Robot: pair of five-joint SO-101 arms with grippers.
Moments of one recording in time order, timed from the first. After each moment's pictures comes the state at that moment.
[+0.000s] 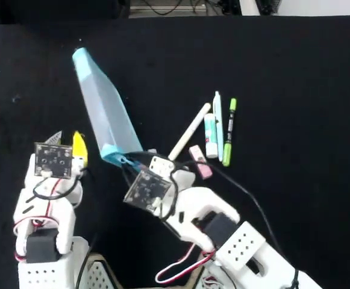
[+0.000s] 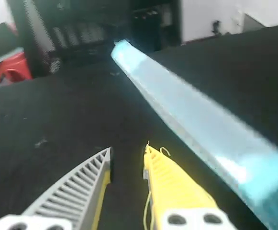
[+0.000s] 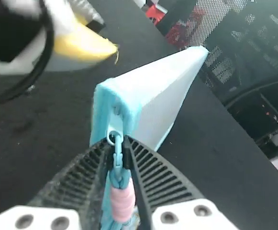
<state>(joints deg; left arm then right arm) -8.4 -104.4 82.6 46.0 -13.8 -43.8 -70.2 83.0 14.2 28.4</state>
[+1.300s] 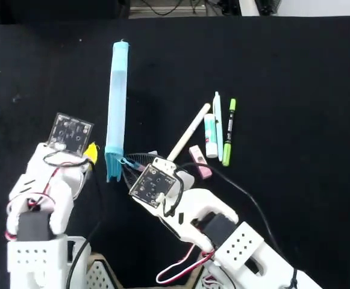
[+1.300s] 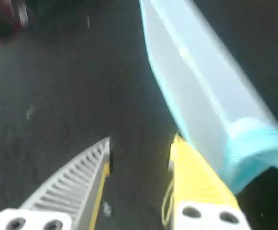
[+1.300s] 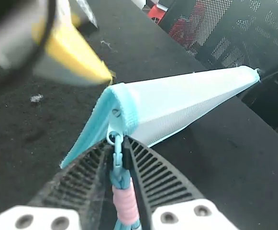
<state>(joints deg) -6.4 -80.9 64.7 56.5 -24.0 -43.9 -70.2 85.0 13.0 22.3</state>
